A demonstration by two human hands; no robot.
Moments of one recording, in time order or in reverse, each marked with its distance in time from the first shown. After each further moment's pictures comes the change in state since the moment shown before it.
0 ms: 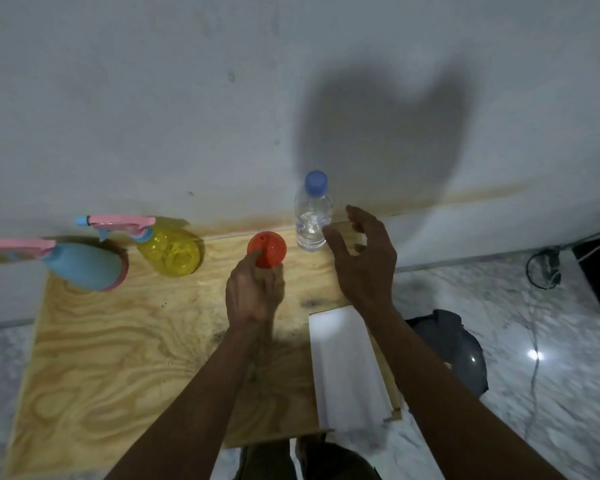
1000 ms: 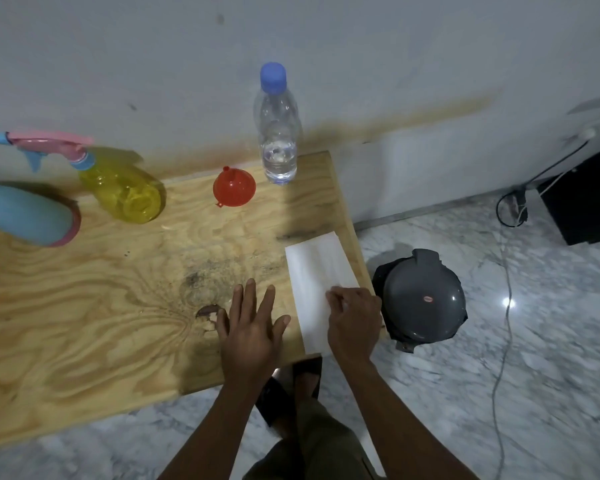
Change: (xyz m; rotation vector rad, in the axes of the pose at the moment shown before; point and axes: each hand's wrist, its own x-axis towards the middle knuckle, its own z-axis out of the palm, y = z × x) left_hand -0.161 -0.136 0.047 0.587 -0.151 0.354; right_hand -0.195 0.126 -0.016 -0.503 0.029 0.299
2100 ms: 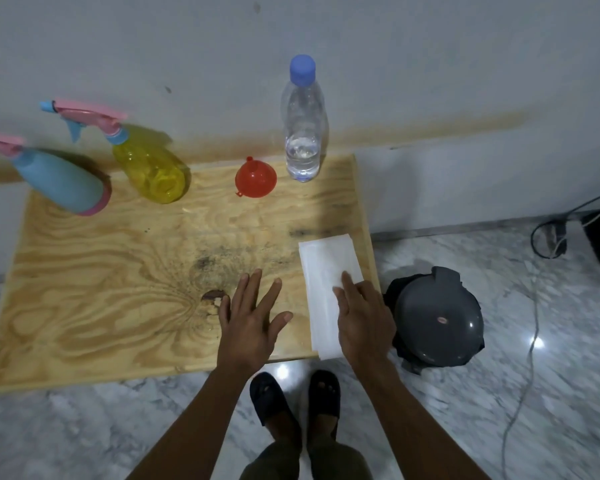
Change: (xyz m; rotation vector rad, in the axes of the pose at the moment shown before) left_hand -0.002 -0.008 0.005 -0.140 -0.032 -0.026; right_hand 0.020 0.025 -0.005 -0.208 0.080 -0.494
